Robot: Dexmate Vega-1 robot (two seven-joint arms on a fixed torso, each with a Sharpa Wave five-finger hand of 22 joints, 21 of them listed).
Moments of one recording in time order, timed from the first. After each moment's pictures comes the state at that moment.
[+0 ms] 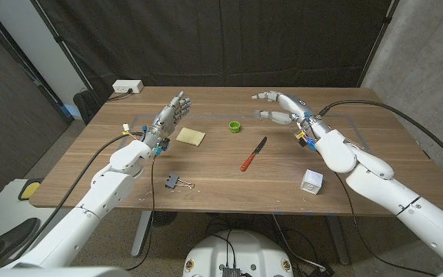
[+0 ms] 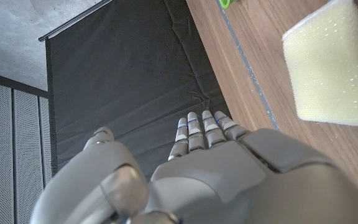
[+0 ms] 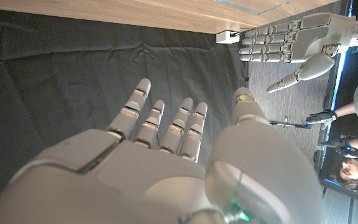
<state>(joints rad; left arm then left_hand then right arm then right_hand) 1.06 0.57 0.19 -1.66 -0.55 -0.10 -0.10 0.43 0.01 0.06 0.08 0.32 0.14 0.09 0.24 0.18 0.18 0.05 0.24 0.19 0.12 0.02 0.21 0.18 0.02 0.00 0.23 0.17 -1.03 -0.76 -0.37 -1.93 -0.41 0.14 -0.16 0.71 0.02 0.30 -0.17 0.24 0.47 -0.20 0.20 0.19 0.46 -0.20 0.23 0.18 0.26 -0.04 0.19 0.17 0.35 0.08 0.29 0.18</state>
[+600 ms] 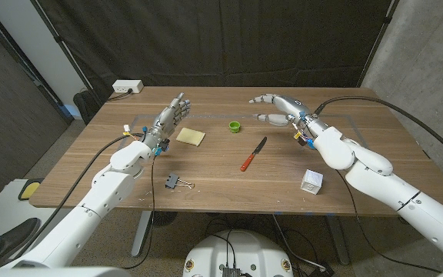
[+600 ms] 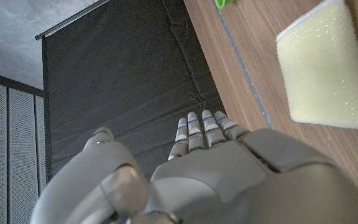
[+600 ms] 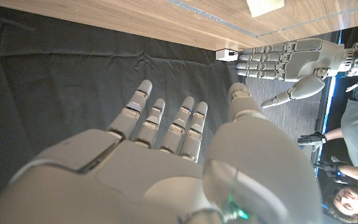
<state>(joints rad) 1.03 0.56 0.20 -1.63 -0.56 -0.10 -0.11 0.43 0.01 0.06 0.08 0.32 0.14 0.09 0.23 0.18 0.18 0.05 0.24 0.19 0.12 0.02 0.20 0.18 0.02 0.00 0.23 0.17 -1.00 -0.80 -0.40 -1.95 -0.47 0.08 -0.10 0.78 0.02 0.32 -0.17 0.24 0.49 -0.21 0.20 0.19 0.48 -0.21 0.23 0.18 0.27 -0.04 0.19 0.17 0.35 0.02 0.27 0.18</state>
